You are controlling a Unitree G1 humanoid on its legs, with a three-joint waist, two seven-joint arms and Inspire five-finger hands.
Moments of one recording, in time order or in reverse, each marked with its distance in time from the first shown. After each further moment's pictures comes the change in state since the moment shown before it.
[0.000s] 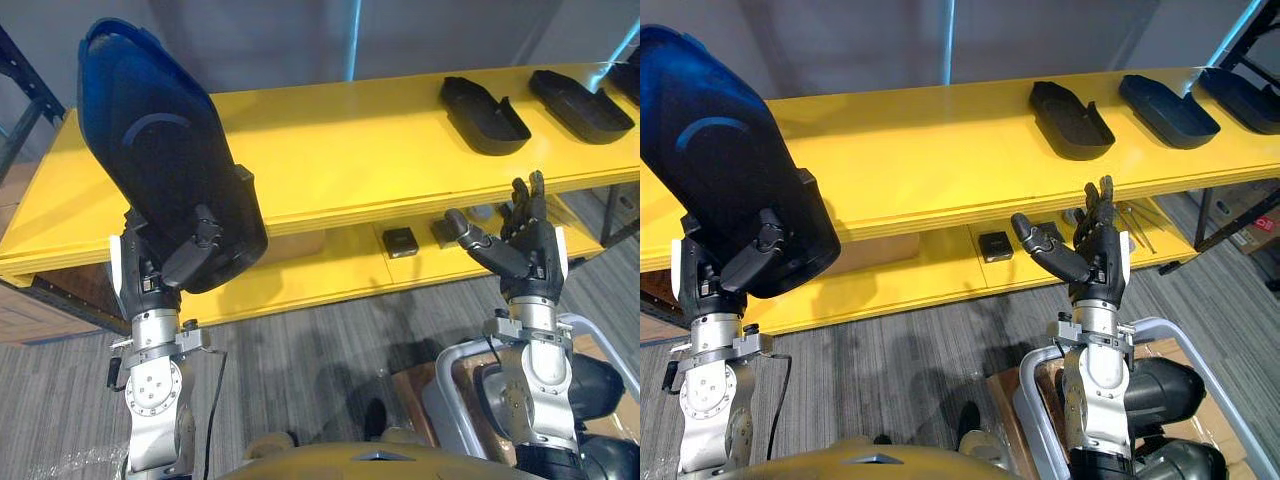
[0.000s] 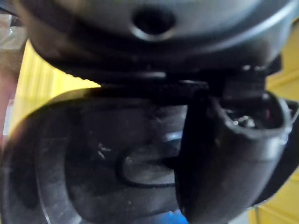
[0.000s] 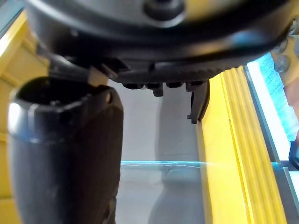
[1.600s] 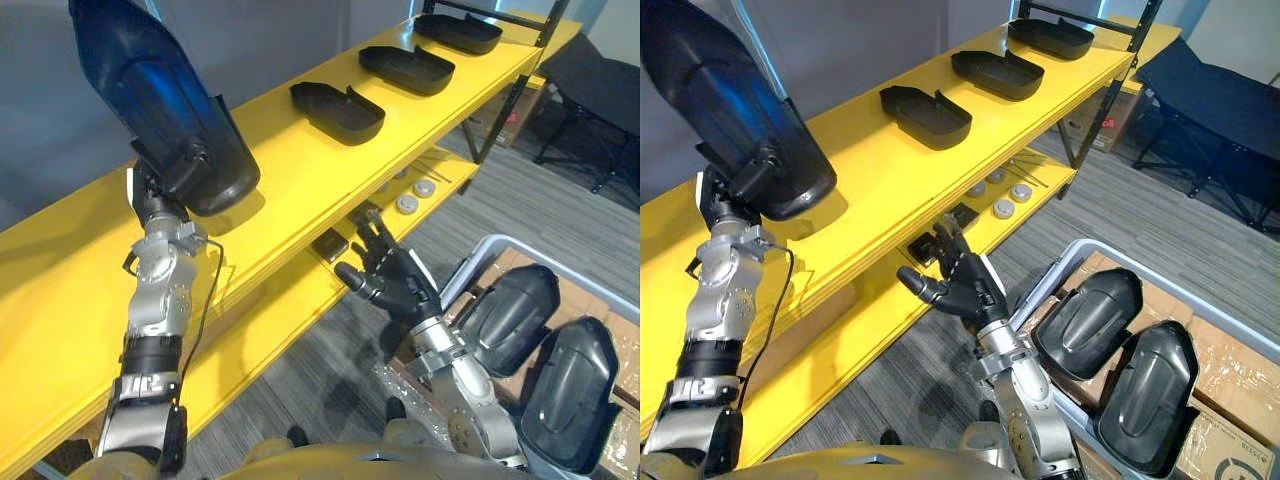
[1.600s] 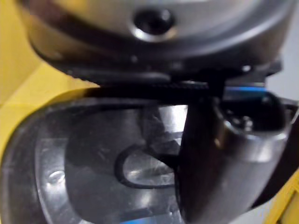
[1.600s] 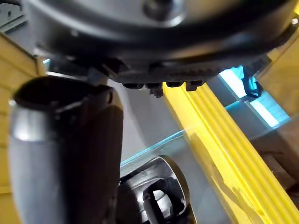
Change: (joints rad) left arm -0.700 0.295 -0.026 0.579 -0.425 0.265 0.164; right arm 0.103 0.010 0.470 -0.044 0.156 0.185 0.261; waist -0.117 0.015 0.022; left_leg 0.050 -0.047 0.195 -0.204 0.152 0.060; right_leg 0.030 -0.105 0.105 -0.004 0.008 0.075
